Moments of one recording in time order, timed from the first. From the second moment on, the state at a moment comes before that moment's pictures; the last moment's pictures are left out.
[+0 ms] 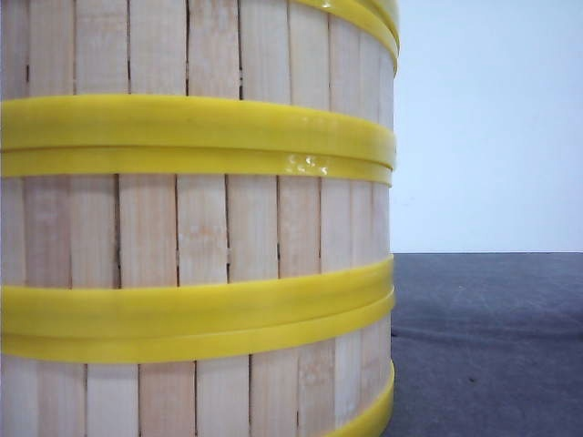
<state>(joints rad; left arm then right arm) -0.42 0.22 0.94 -0.85 -0.29 -0.17 0.24 0.24 0.58 -0.21 0.12 -0.14</state>
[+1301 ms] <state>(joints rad) -0.42 0.22 0.94 -0.85 -0.29 -0.17 0.06 0.01 0.01 -0.05 -0.01 -0.02</state>
